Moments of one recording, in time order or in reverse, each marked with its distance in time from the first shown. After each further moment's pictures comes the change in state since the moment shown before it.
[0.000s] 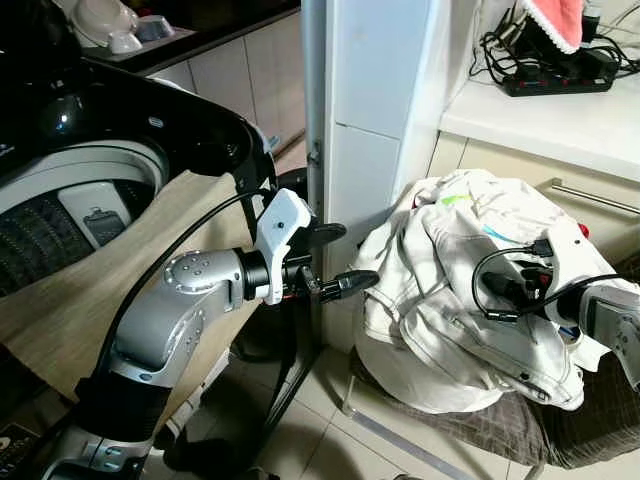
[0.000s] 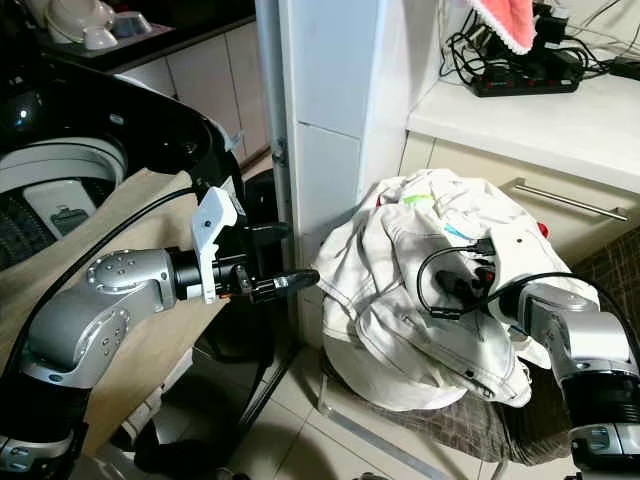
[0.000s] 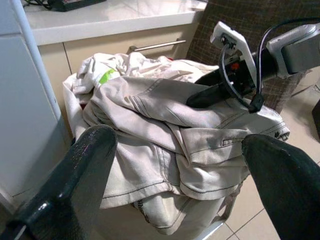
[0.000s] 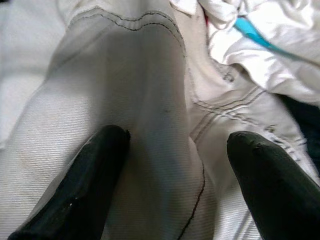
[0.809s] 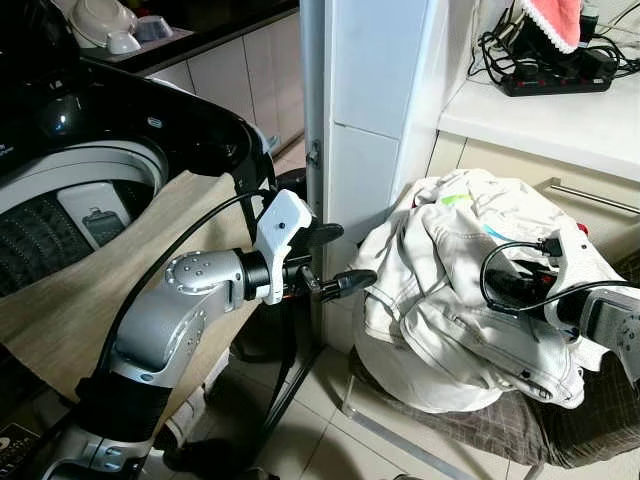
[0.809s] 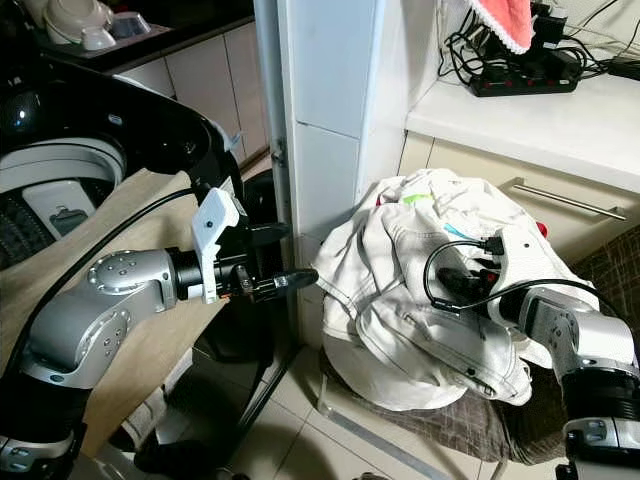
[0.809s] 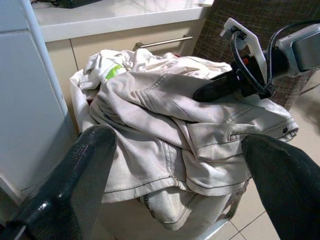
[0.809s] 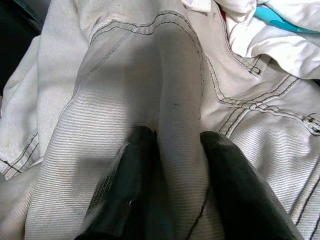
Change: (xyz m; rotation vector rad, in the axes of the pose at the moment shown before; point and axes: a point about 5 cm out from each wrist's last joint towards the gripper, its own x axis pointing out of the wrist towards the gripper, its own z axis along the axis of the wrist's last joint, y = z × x) left arm 0.001 0.001 -0.001 0.004 0.010 0.033; right arm 0.001 -0.002 -0.003 0.150 -0.024 0.074
